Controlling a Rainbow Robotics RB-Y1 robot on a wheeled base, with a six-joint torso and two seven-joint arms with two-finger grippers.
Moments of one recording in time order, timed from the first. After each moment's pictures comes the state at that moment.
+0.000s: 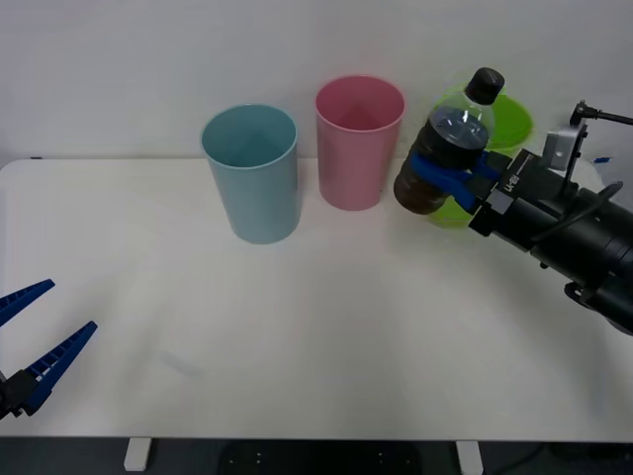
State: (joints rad) right arm -0.18 -0.58 0.02 -1.74 0.97 -0.73 -0.19; left arm 0.35 0.40 0.52 -1.66 -0.96 -1.22 0.00
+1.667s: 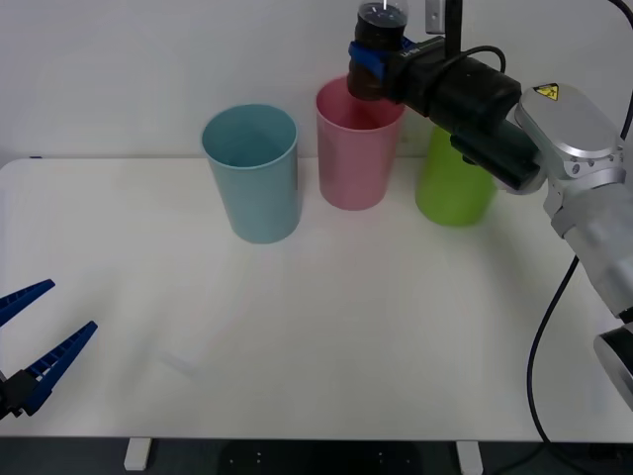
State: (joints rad) right arm -0.91 -0.42 0.24 -1.00 1.10 -0.42 -0.16; left arm 0.35 0.40 0.52 -1.66 -0.96 -1.22 0.00
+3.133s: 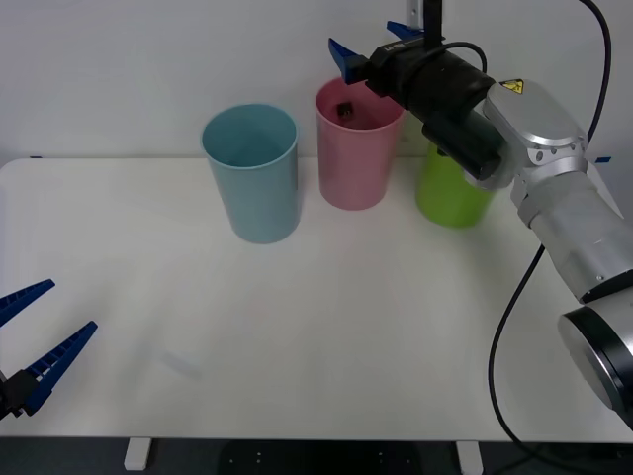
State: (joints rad) right arm -0.98 -0.34 0.22 -0.86 1.11 -0.31 -0.07; left arm 0.35 0.40 0.52 -1.66 -0.96 -1.22 0.00
